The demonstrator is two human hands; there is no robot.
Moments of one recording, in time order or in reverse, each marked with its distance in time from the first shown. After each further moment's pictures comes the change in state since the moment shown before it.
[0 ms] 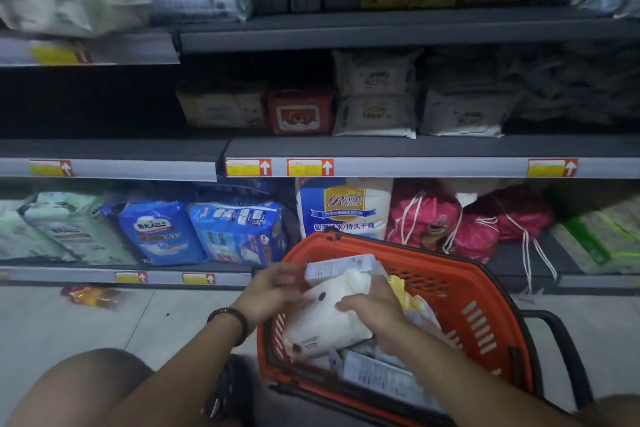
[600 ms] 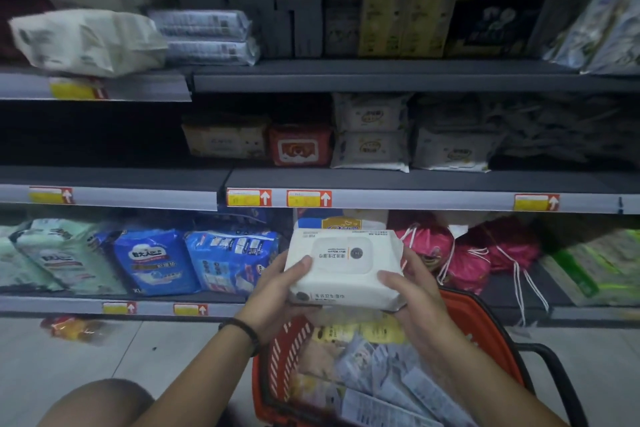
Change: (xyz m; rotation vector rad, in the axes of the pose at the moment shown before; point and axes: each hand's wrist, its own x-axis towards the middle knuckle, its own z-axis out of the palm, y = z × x) left_hand -0.034 0.077 0.023 -0.429 -0.100 0.202; right_hand -0.040 -0.071 -0.058 0.483 -0.070 -0.407
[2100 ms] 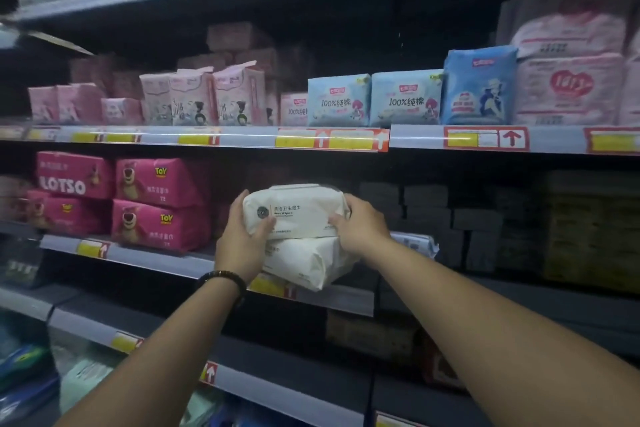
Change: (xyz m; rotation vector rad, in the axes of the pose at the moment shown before) left_hand -0.013 0.424 -0.216 0.594 0.842 0.804; right_hand 0.132 -0.268 0.486 -0.857 -0.188 -0.652
